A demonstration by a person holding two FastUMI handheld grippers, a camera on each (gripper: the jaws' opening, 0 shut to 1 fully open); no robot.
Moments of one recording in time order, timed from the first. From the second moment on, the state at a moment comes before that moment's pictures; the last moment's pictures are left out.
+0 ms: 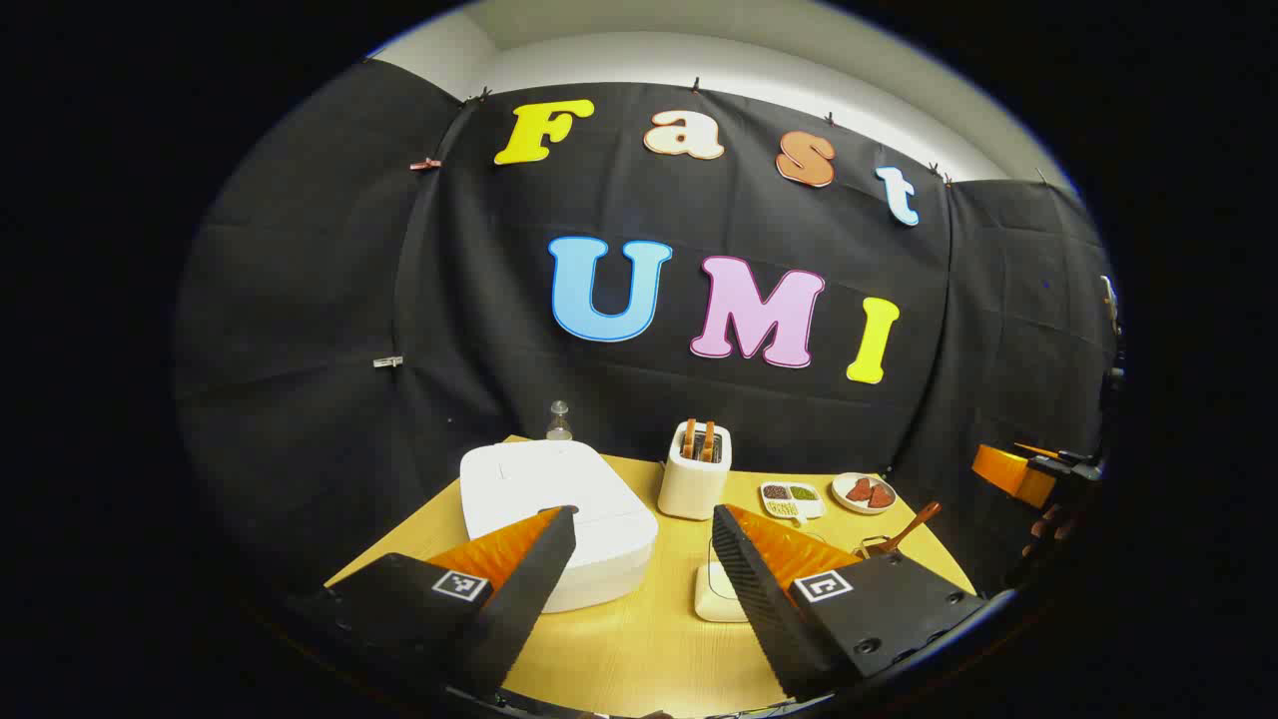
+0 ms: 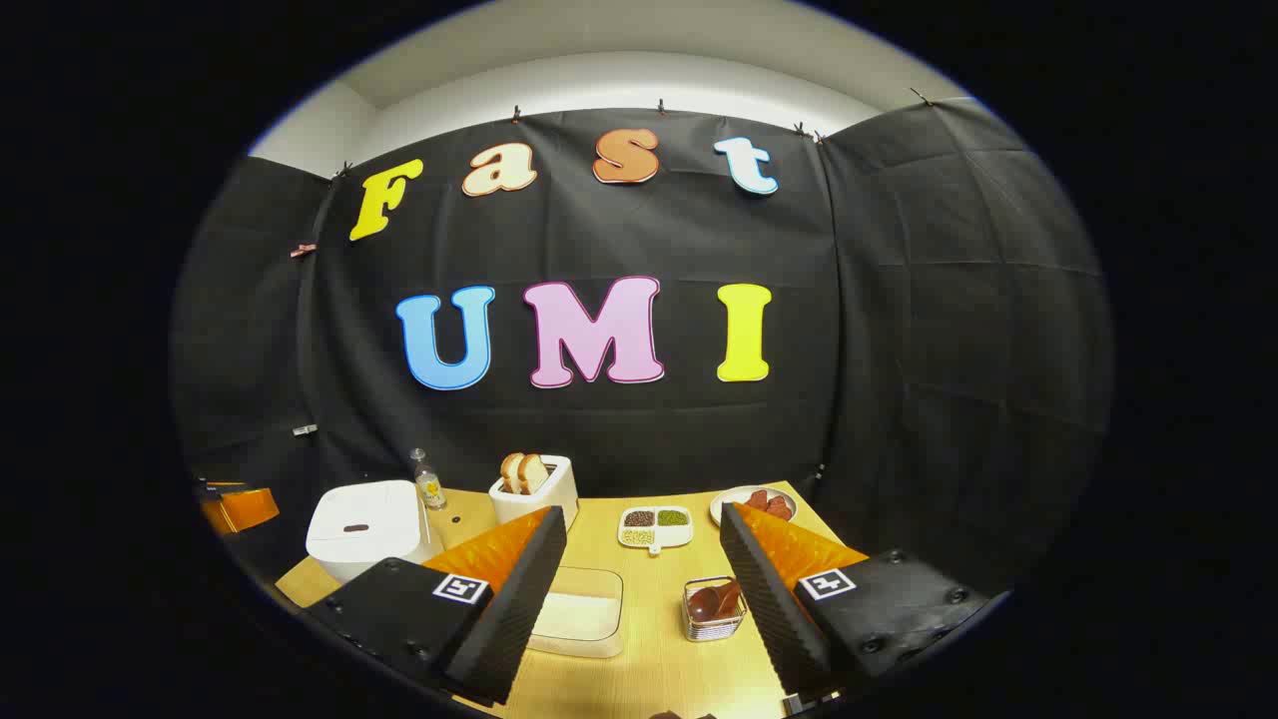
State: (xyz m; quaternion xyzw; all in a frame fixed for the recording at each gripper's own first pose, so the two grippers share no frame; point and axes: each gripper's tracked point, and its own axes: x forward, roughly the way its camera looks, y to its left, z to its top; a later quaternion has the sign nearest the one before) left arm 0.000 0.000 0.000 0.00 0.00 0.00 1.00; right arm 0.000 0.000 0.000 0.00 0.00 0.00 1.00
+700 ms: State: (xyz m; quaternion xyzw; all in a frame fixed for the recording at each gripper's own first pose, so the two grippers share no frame) left arm 0.004 -0.004 0.011 0.00 -0.02 0.00 1.00; right arm -0.003 -0.026 0.020 0.01 -0.03 -0.03 1.00
